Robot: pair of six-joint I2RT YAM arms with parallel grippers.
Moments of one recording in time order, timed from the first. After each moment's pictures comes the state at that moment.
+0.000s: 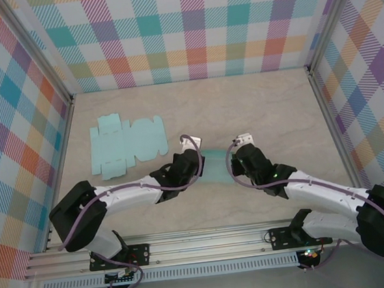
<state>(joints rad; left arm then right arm) -0.97 1.54 0.81 0.14 -0.55 -0.29 0.79 1.09 0.55 -0.12 0.39 0.35</state>
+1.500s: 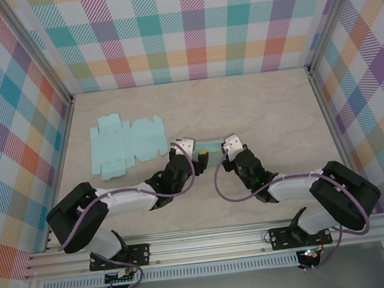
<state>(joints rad) -0.94 1.48 0.64 0.46 -0.49 -0.30 0.79 1.39 0.37 0.72 0.43 -0.04</state>
